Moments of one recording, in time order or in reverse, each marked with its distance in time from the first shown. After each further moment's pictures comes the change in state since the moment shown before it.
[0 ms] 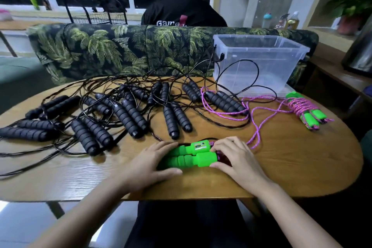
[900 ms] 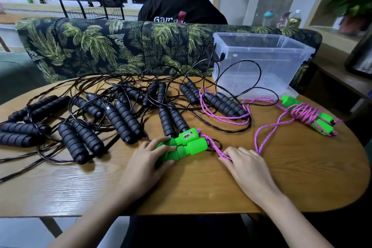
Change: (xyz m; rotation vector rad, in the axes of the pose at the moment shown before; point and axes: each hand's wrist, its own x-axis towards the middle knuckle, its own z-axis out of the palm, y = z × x) left_hand 0.023 -0.015 0.028 0.066 0.368 -0.044; right_hand 0.001 0.011 0.002 -0.352 0.126 0.075
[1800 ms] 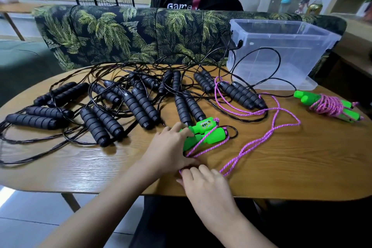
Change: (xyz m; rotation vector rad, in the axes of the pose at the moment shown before) left_hand 0.016 0.024 -0.022 0.191 -0.246 -0.069; right_hand -0.014 -0.152 0.003 -0.121 0.035 -0.177
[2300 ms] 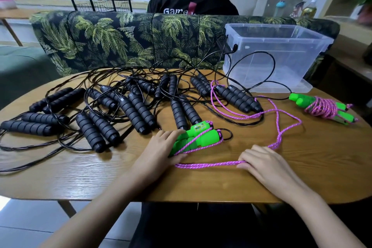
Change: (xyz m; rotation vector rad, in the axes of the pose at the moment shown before) left_hand -0.004 -0.023 0.018 -0.148 0.139 0.086; right_hand -0.029 0.167 0.007 0.253 -0.146 -0.046
